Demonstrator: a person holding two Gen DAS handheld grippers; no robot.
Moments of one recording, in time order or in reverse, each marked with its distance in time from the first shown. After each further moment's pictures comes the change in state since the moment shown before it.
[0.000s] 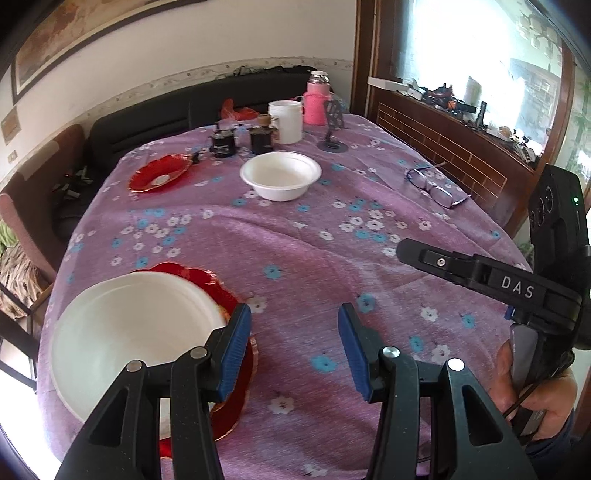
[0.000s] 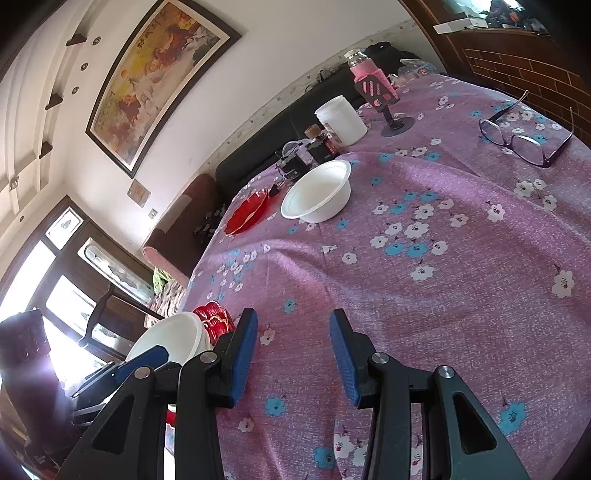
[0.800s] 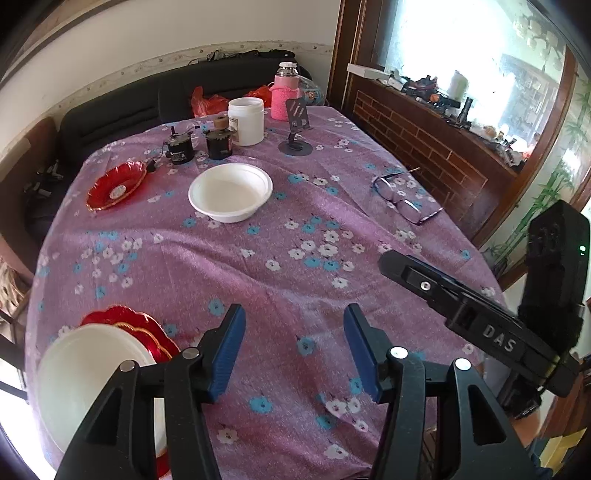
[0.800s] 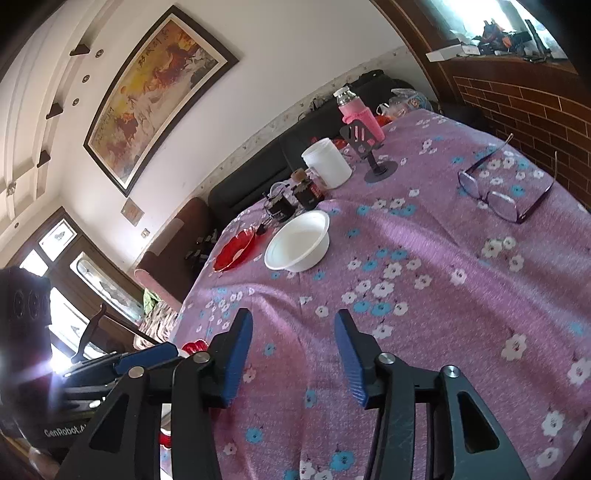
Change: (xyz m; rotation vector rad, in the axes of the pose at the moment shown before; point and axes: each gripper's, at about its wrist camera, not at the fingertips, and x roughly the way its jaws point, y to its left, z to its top) left arm 0.014 -0.040 0.072 -0.001 0.092 -0.081; right arm -0.036 -0.012 0.042 -0.031 -0.089 -0.046
